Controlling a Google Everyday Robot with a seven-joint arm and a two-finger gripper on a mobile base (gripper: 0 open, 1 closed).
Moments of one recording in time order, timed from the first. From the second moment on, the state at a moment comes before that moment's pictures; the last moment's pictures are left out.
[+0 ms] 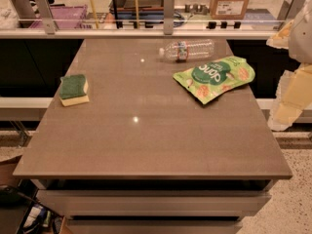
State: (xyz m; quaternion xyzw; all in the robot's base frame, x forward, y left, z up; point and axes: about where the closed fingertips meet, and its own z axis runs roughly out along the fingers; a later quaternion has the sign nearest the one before) arm 0.438 -0.214 0.987 -0.60 0.78 -0.05 0.18
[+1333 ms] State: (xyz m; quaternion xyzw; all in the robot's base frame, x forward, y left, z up) arm 0.496 -0.199 0.961 -0.63 0.73 -0.11 0.23
